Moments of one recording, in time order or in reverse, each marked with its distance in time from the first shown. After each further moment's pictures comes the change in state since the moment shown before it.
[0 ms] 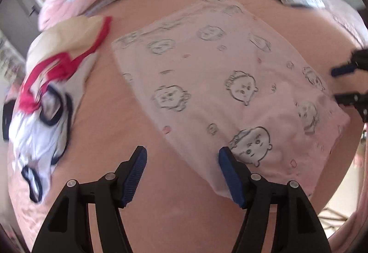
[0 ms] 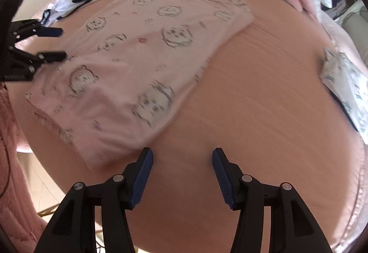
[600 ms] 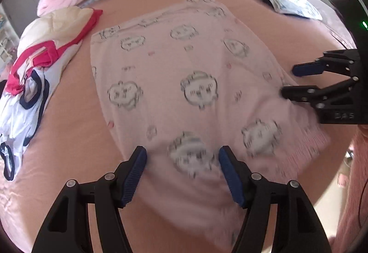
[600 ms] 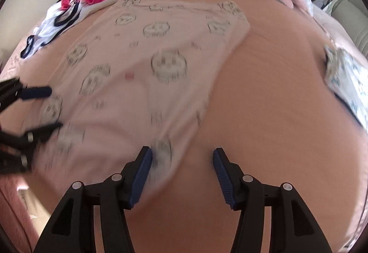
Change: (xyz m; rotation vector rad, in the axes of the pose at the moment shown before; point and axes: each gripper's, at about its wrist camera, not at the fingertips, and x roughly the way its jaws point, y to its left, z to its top) left arm 0.006 -0.057 -0.023 0.008 0.039 -0.039; right arm -0.005 -0.011 0.008 0.106 -0.040 0.028
